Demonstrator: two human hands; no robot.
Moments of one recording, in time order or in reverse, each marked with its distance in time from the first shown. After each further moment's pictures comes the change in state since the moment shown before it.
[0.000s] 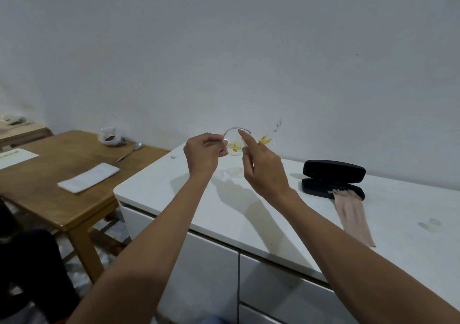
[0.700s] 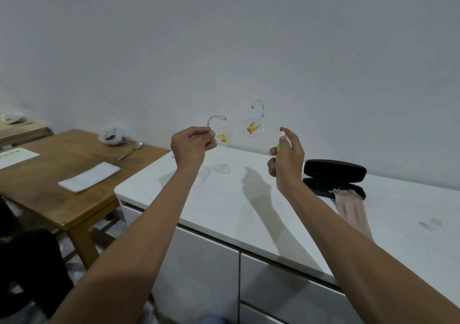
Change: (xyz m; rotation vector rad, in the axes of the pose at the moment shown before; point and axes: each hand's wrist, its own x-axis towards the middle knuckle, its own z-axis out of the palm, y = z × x) left_hand 0.018 0.011 -0.021 -0.139 0.041 -0.052; right_hand 0.018 0.016 -0.023 0.962 0.234 0.961
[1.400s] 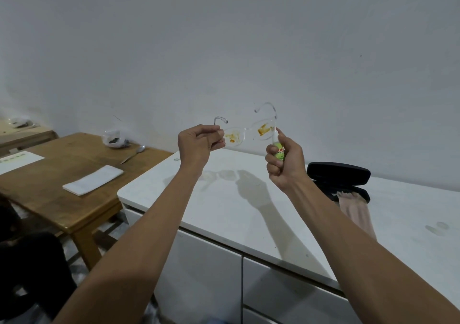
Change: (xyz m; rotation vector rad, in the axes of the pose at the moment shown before) left_hand 0.001 0.010 0.007 -0.067 -0.149 -0.017; right_hand 0.003 -0.016 -0.001 0.474 -0.292 0.460
